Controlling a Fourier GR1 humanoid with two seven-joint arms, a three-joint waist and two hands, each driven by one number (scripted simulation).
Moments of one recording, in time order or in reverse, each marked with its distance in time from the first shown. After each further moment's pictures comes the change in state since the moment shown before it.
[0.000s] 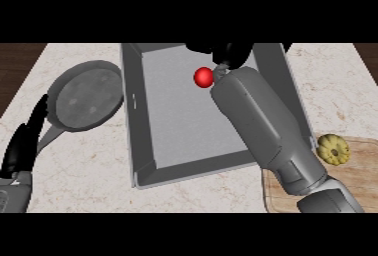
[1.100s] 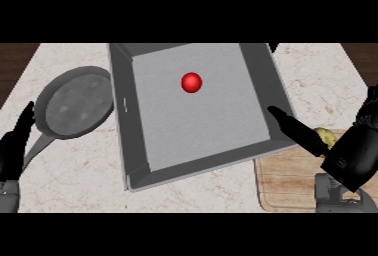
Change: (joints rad) left arm 0.054 0.009 0.058 -0.020 0.007 -0.018 0.000; right arm 0.958 -0.210 0.042 -1.093 -0.205 0.017 -0.144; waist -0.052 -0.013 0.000
